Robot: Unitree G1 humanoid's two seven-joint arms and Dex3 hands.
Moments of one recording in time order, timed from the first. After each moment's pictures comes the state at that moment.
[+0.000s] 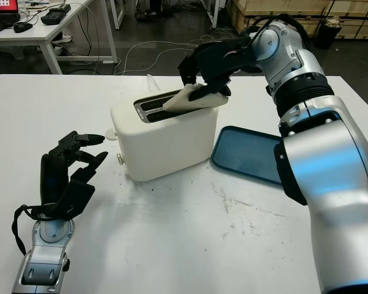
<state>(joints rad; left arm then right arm) 0.02 0.10 0.02 -0.14 0.36 -0.10 0.25 -1.40 -0.43 0.37 1.24 -0.42 -0.44 0.89</state>
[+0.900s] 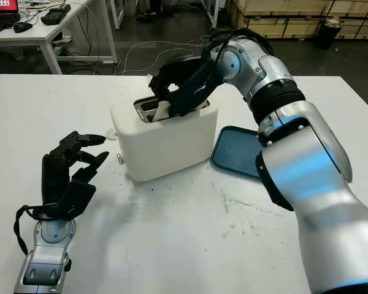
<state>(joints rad) 0.02 0.09 0.02 -0.14 0.36 -0.10 0.25 -1.38 -0.37 0.52 1.19 -0.59 -0.63 0.60</state>
